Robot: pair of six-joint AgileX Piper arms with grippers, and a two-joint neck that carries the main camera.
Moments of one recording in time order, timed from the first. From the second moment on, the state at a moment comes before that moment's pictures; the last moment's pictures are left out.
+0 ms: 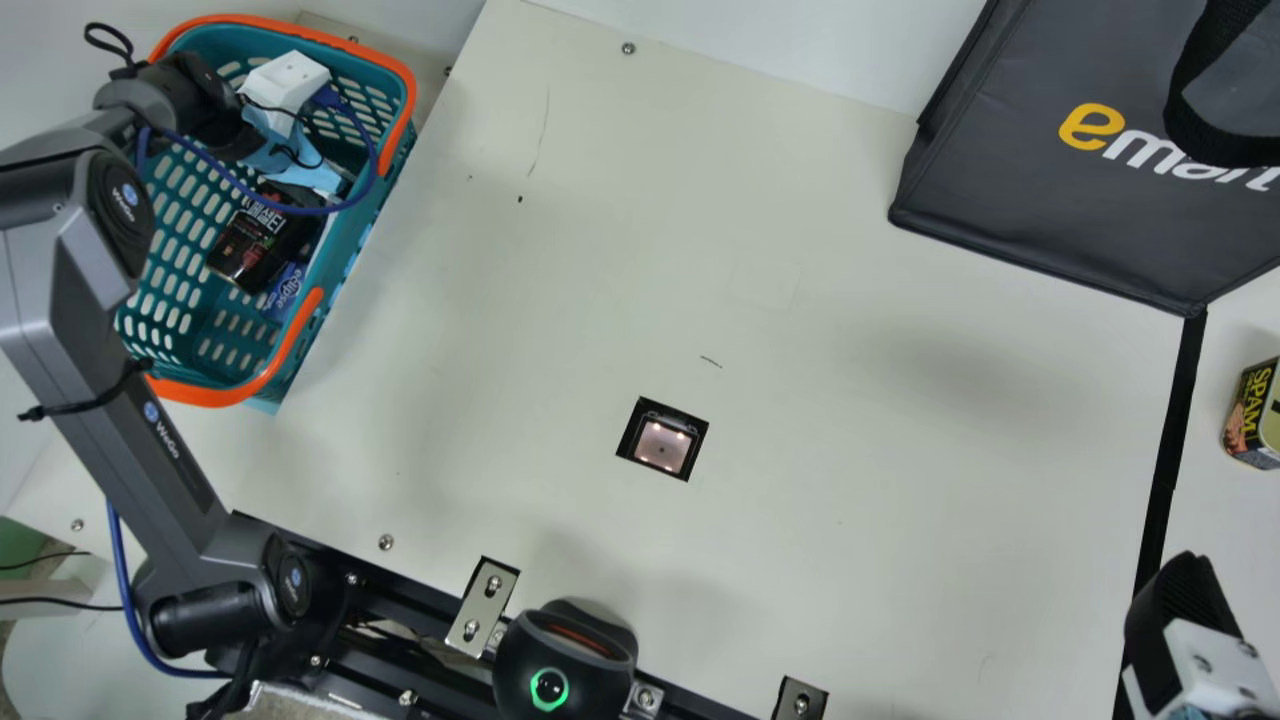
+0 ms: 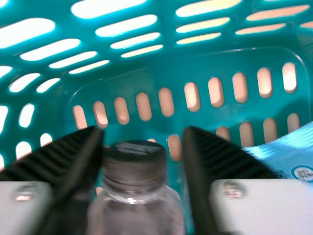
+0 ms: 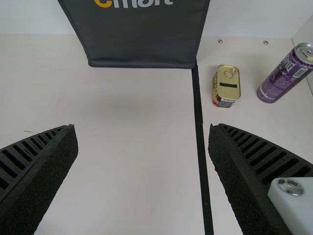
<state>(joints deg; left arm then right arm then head) 31.8 136.5 -90.4 -15.3 36.1 56.0 0.6 42.6 -69.8 -0.8 69.6 0.0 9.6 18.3</state>
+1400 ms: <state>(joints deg) 33.7 124.5 -88.1 -11.8 40.5 47.7 0.6 42.6 -69.8 -0.8 69.6 0.0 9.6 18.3</state>
